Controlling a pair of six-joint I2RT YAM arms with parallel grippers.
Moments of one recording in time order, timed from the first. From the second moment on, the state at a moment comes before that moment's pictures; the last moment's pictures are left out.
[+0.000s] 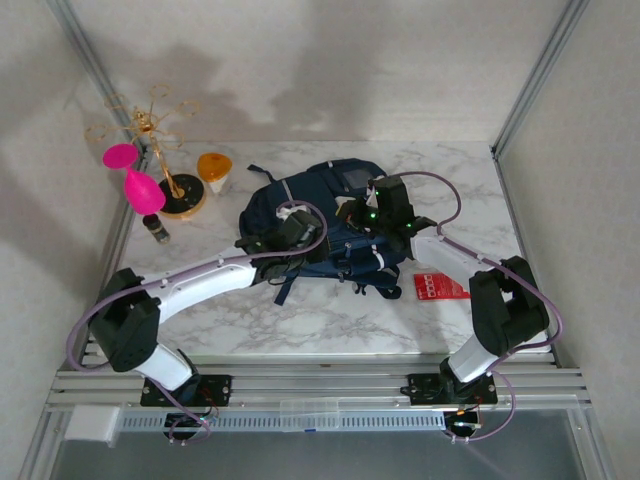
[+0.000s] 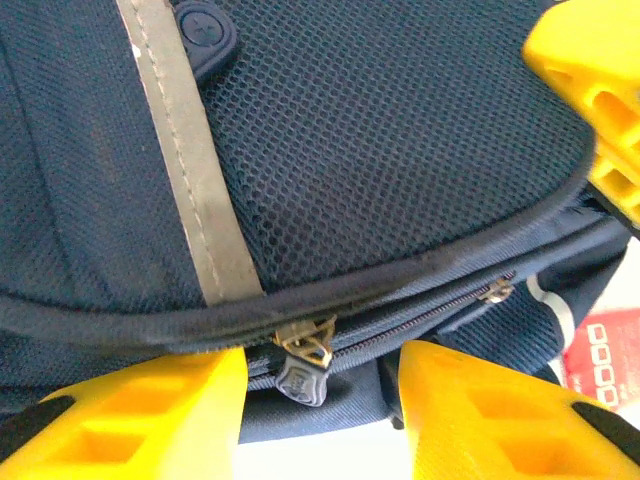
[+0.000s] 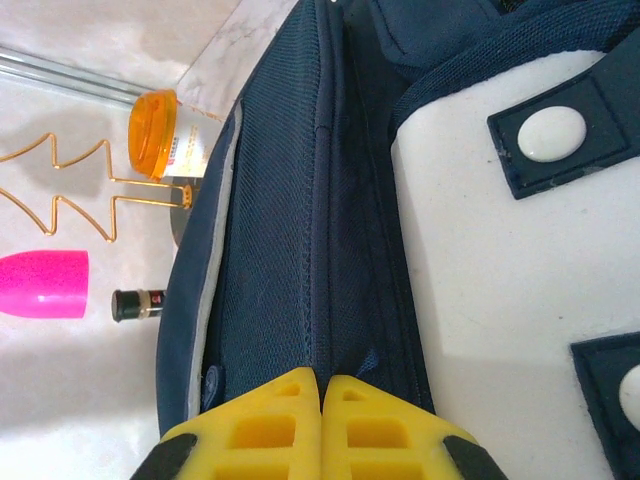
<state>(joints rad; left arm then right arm) -0.80 1.56 1.10 -0.37 -0.23 -0.87 0.50 1.60 1.03 0.01 -0.36 0.95</state>
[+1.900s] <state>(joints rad) -0.62 1.42 0.98 -0.35 -0.09 -0.63 0.67 1.50 0.99 -0.10 -0.20 1.32</state>
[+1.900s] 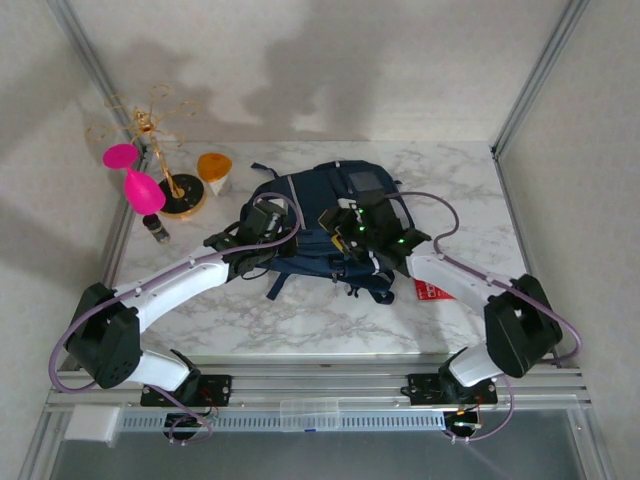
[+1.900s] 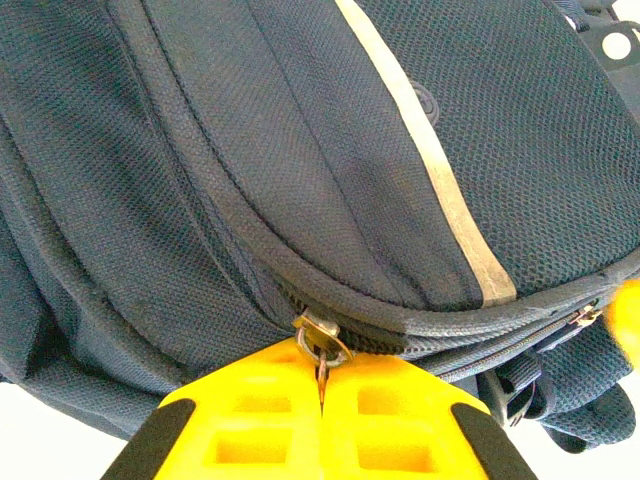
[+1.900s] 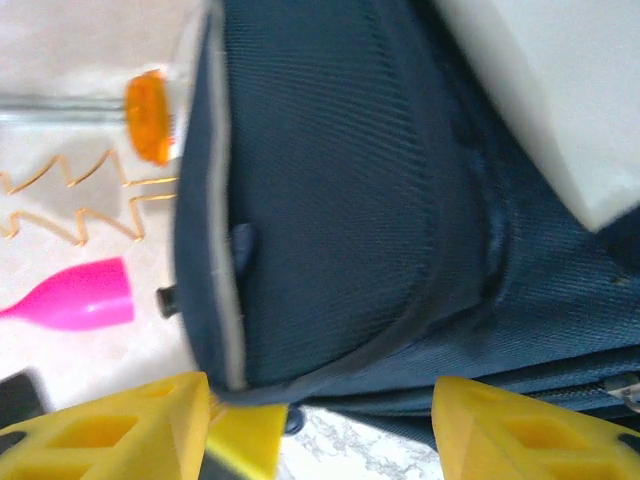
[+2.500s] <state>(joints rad) -0.61 1.45 0.98 -0.33 -0.08 -0.59 0.73 1.65 1.08 -0.16 0.00 1.47</state>
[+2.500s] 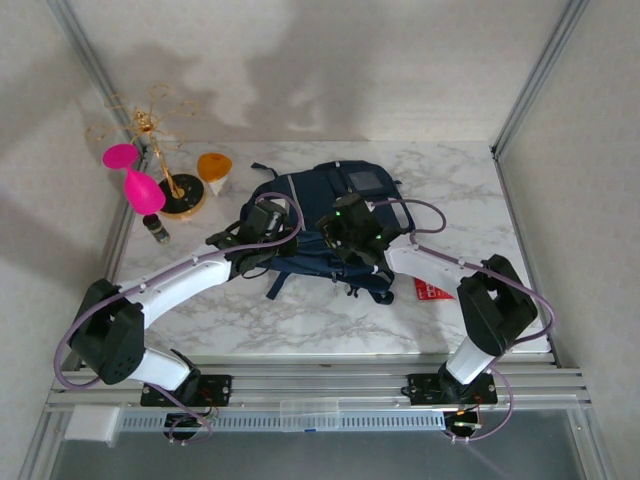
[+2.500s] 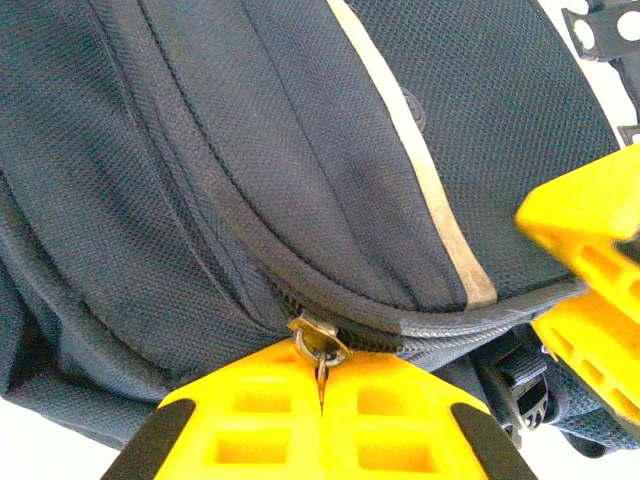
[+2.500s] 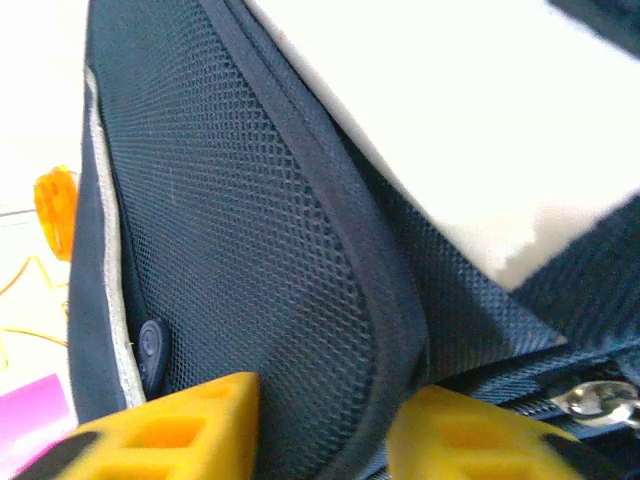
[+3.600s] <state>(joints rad) -0.68 1.40 0.99 -0.40 -0.10 -0.60 0.36 1.65 1.21 -0.42 -0.59 0.67</state>
